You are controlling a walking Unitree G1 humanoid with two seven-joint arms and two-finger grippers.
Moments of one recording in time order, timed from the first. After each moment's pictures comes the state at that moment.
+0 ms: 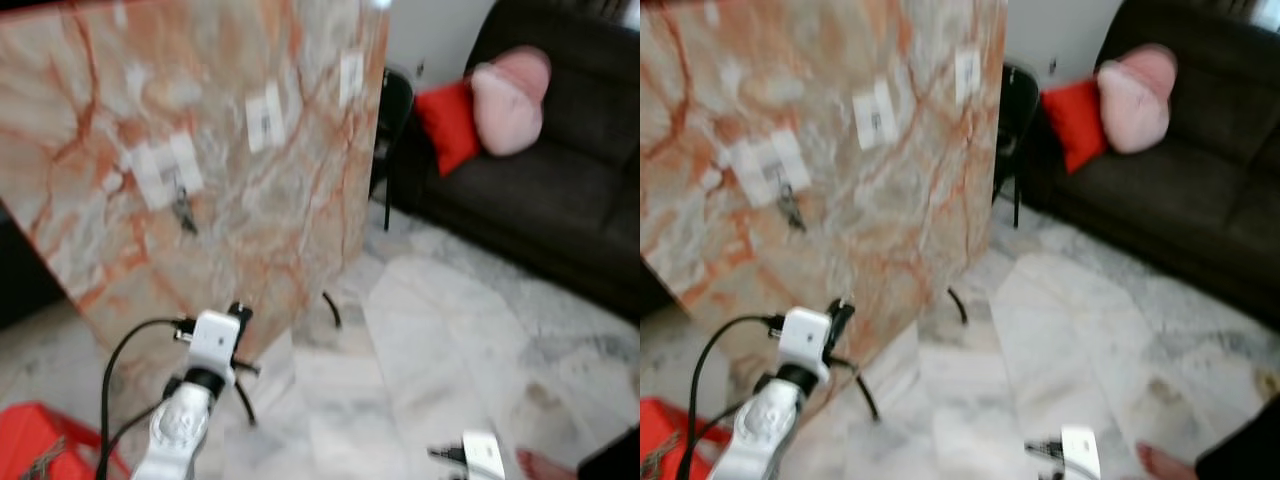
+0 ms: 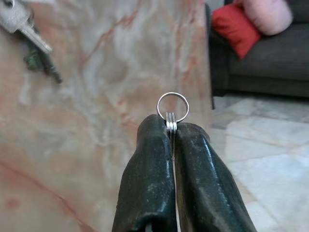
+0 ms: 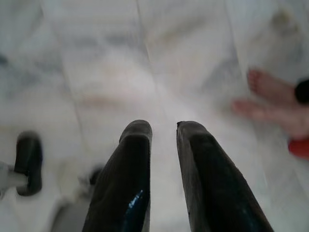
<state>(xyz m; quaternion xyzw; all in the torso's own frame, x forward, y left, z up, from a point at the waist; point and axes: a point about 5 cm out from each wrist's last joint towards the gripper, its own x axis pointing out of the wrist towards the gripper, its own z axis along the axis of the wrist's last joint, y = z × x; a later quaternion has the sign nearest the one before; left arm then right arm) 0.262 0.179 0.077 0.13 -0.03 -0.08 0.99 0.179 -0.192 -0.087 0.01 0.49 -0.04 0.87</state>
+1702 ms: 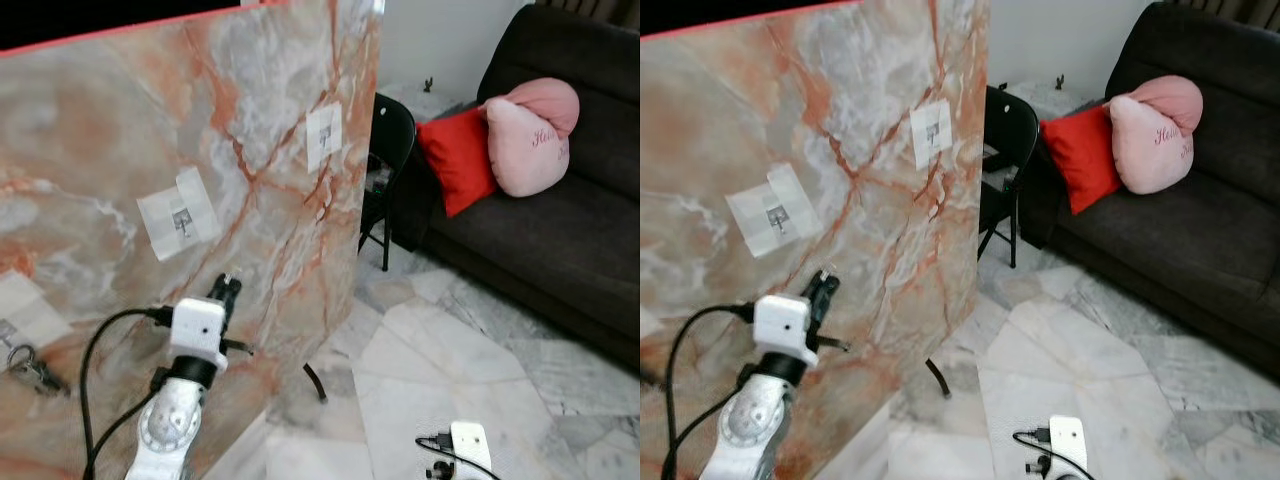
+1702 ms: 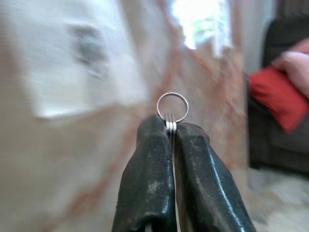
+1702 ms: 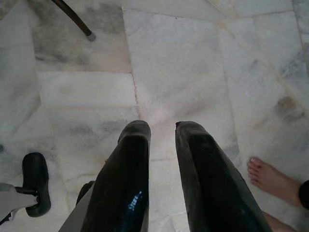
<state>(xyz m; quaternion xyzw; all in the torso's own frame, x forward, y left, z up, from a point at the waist) 0.247 0.175 0.130 0.10 -0.15 -0.02 0.98 0.179 -0.184 -0.087 0.02 0.48 -0.03 0.88</state>
